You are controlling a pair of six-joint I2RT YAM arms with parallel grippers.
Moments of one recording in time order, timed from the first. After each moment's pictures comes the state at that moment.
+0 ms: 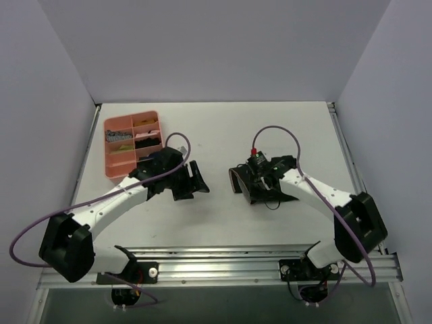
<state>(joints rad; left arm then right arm) -0.59 1.31 0.95 -0.50 0.23 -0.88 0.60 1.49 0.93 -0.65 0.08 0.57</state>
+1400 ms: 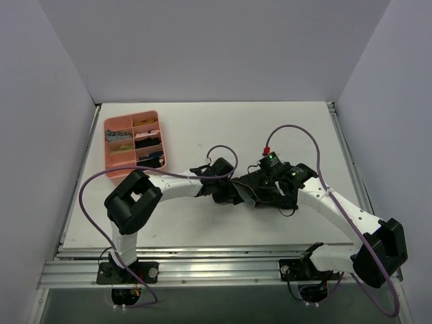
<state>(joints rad) -0.87 1.91 1.15 -0.22 0.05 -1.09 0.60 1.24 0.93 -0.82 0.04 0.68</state>
